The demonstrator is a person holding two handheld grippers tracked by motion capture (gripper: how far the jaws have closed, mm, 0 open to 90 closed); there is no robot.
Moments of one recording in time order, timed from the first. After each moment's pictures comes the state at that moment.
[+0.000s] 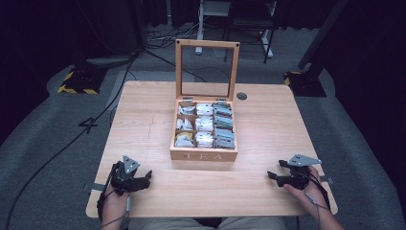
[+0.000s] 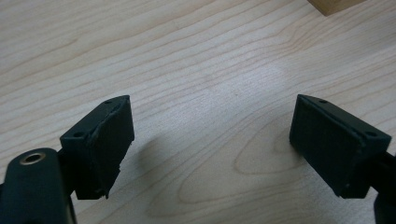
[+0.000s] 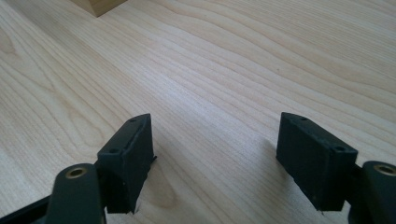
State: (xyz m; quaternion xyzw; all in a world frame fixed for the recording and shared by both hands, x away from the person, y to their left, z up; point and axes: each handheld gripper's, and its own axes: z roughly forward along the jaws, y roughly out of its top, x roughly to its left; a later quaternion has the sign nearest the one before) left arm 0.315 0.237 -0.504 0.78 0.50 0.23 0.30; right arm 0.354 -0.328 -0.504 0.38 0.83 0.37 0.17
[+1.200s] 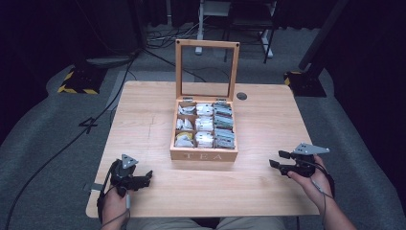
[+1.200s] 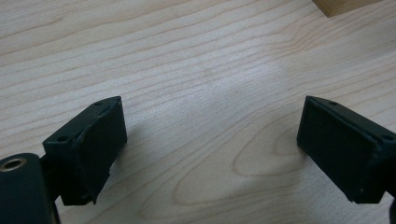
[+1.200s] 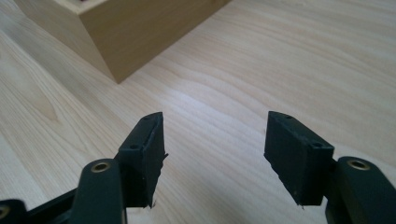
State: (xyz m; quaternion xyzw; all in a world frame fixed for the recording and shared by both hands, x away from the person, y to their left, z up) left arm 0.321 0.240 -0.505 0.77 0.52 0.20 0.31; right arm 0.372 -0.327 -0.460 0.38 0.81 0.42 0.16
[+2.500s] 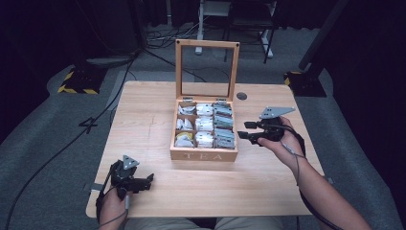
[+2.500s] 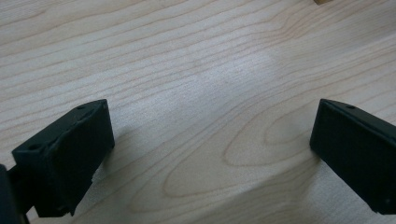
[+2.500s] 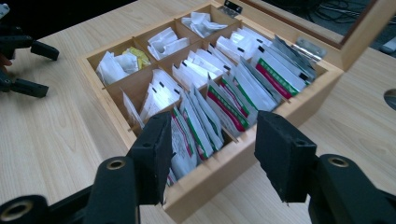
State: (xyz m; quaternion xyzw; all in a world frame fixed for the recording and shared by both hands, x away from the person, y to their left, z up) left arm 0.320 0.239 -0.506 0.78 0.51 0.18 0.31; right arm 0.438 -0.215 -0.378 0.28 0.84 0.44 0.12
